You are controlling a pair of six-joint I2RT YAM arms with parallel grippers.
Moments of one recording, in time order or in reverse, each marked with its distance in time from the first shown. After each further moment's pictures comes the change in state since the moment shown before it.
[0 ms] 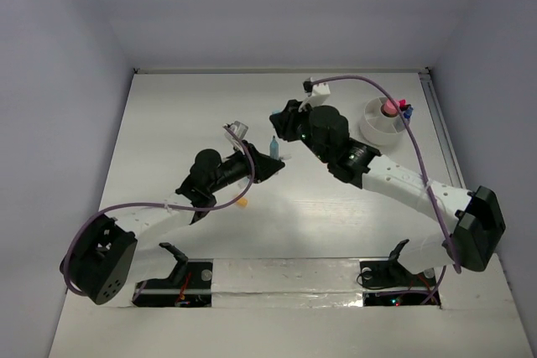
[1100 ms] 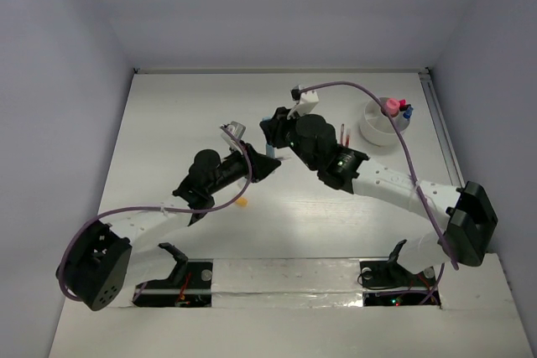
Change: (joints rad) left arm 0.000 -0.032 0.000 -0.082 -0.067 0.036; right arm 0.101 0.063 0.004 0.061 0.086 0.005
